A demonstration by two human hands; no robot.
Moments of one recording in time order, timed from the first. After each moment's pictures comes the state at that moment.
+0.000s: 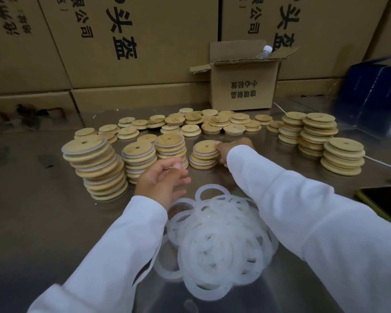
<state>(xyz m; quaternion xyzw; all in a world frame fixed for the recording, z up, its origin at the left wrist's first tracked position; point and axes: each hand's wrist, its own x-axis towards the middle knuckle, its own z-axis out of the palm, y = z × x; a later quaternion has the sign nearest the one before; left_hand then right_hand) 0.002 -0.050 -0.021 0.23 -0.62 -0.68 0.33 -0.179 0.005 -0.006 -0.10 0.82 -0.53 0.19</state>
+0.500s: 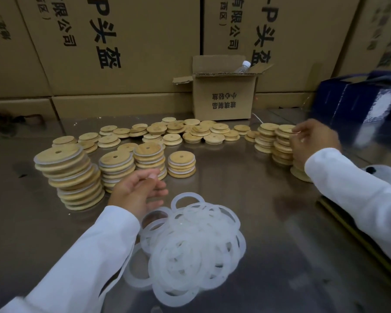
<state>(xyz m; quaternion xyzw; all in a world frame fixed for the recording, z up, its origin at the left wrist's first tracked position) 0.001 -0.049 -0.023 0.23 -0.61 -0.68 0.34 -0.239 0.166 0.024 -0.12 0.89 -0.39 -0.19</state>
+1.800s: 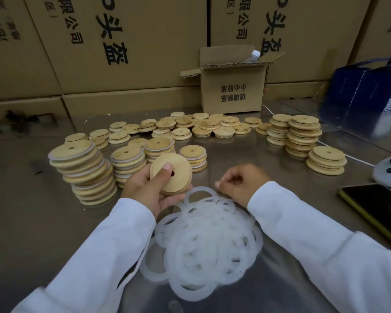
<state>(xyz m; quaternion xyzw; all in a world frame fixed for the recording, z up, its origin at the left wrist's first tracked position) 0.003 -0.045 -0.016 0.20 -0.54 -0.77 0.29 -0.131 0.089 -0.022 -0.34 0.87 -0.36 0.08</state>
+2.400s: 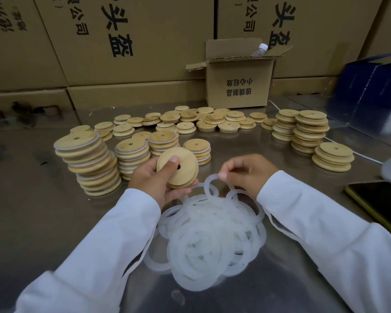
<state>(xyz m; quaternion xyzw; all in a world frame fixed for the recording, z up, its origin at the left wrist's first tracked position) 0.002 -0.045 -0.016 0.20 -0.54 -0.77 0.27 -0.125 0.097 -0.008 -0.40 0.77 -0.47 0.15</state>
